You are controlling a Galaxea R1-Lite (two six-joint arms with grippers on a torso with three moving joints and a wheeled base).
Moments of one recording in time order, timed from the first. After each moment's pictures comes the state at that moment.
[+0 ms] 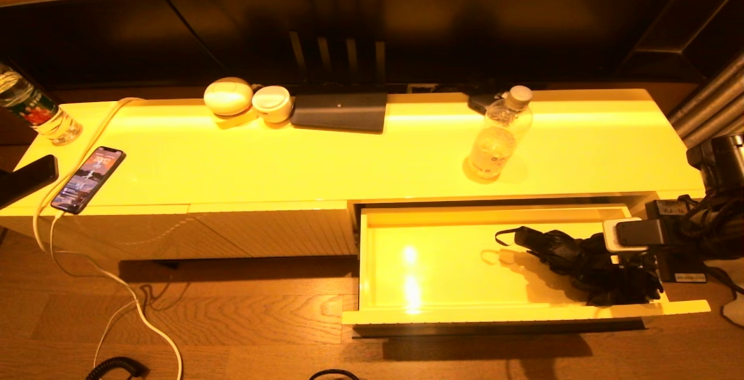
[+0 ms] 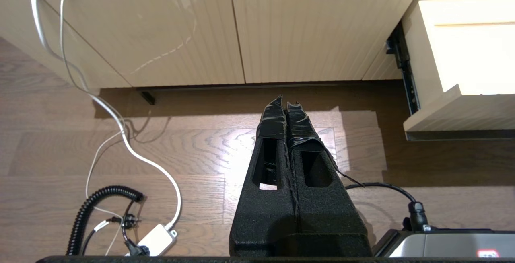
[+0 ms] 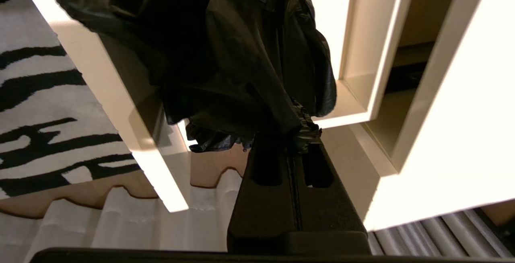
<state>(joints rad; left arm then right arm) 0.00 0.00 0.00 0.00 0.00 0.01 -0.10 1.65 -1.00 0.19 0.01 -1.51</state>
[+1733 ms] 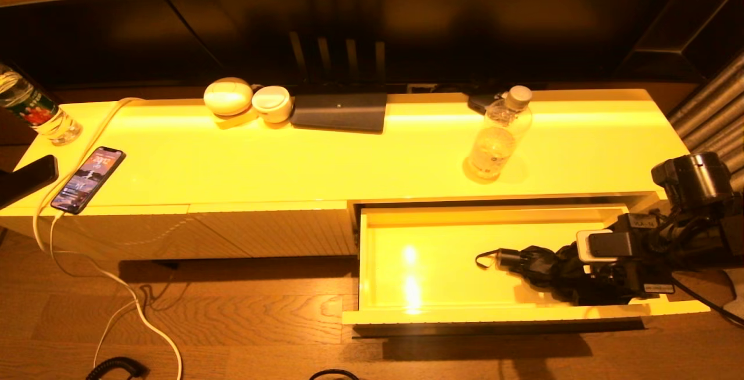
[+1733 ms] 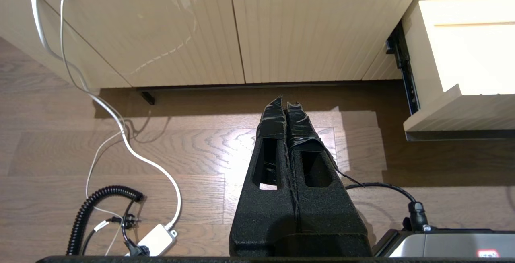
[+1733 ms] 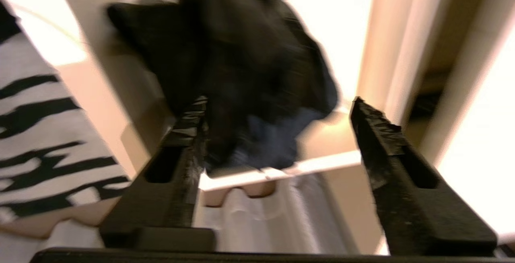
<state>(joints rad) 0.00 0.00 0.00 0.00 0.00 0.01 -0.02 1.70 -0.93 0.07 0.00 -1.44</state>
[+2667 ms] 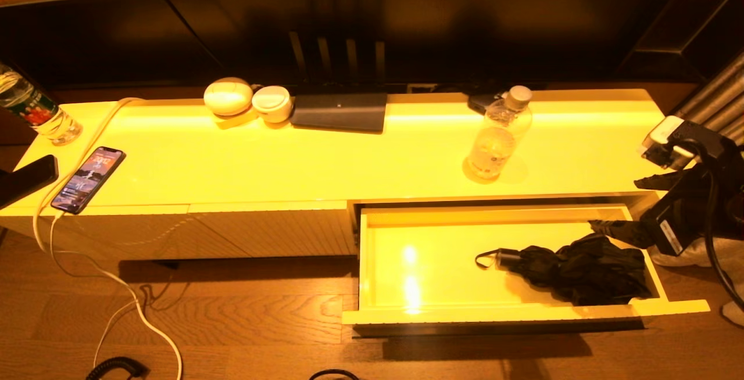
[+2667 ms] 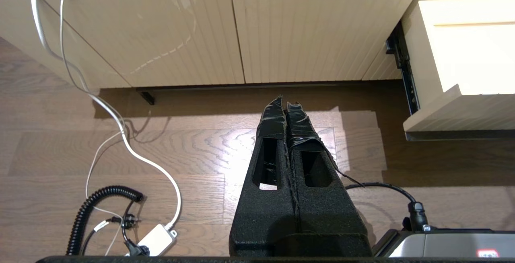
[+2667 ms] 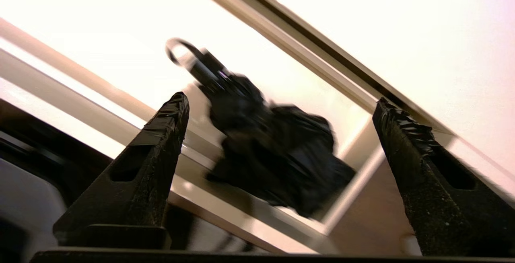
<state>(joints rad) 0.00 0.00 0.00 0.00 0.00 0.01 0.07 1.40 -0.97 0.08 0.12 -0.51</state>
